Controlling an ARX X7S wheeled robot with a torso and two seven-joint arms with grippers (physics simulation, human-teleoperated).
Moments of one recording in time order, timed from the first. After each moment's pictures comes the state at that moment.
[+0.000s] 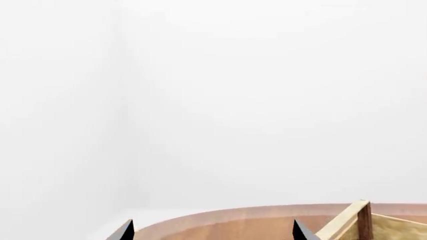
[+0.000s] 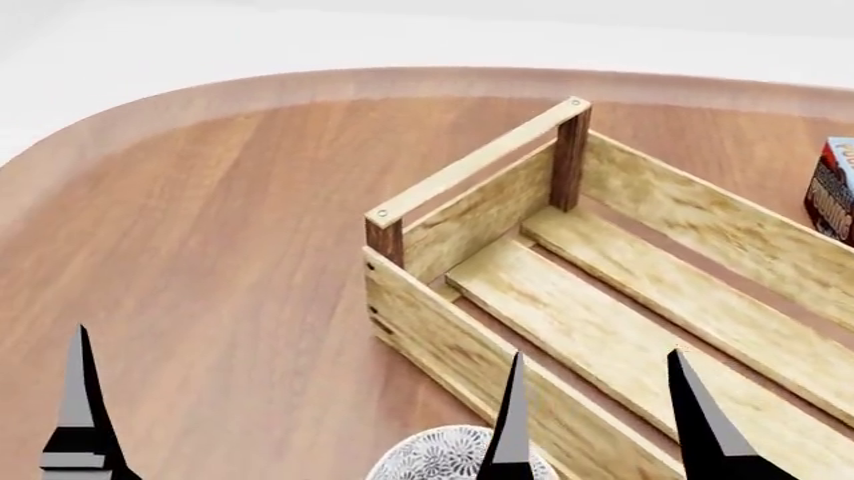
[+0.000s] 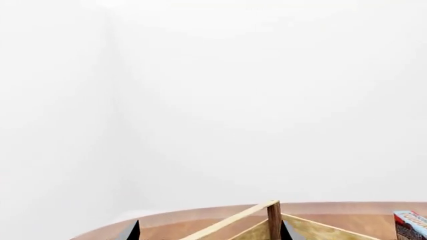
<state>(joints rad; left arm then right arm) 0.03 -0.27 0.16 0.83 -0.09 -0.42 -0.34 -0.08 0.29 -0.08 -0.74 0.39 0.21 0.21</state>
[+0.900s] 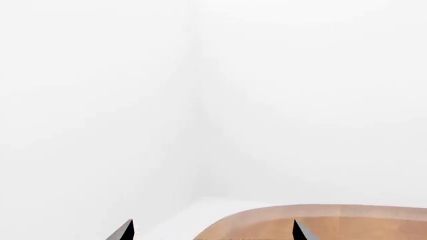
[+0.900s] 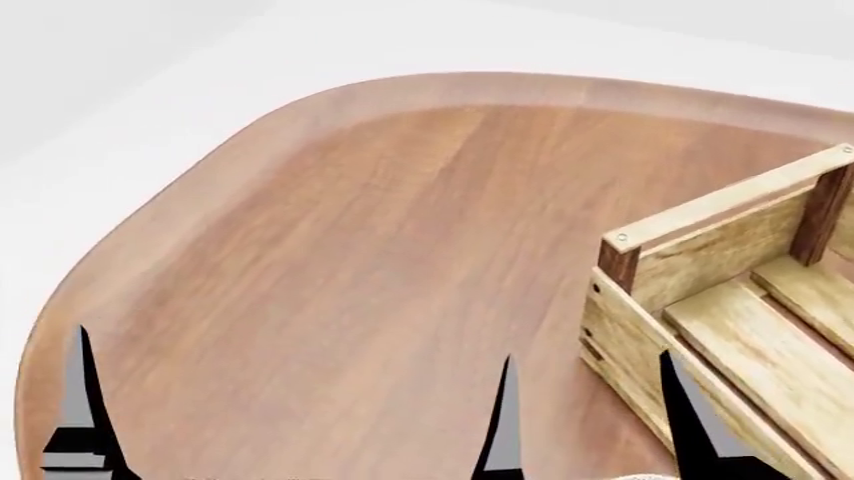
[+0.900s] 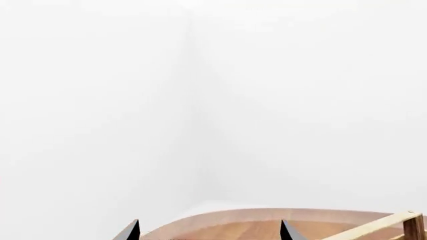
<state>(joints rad) 0.02 -0.29 0.17 0.83 -0.12 -0.42 -0.37 -0.08 0.32 -0.11 -0.73 0.40 0.18 0.22</state>
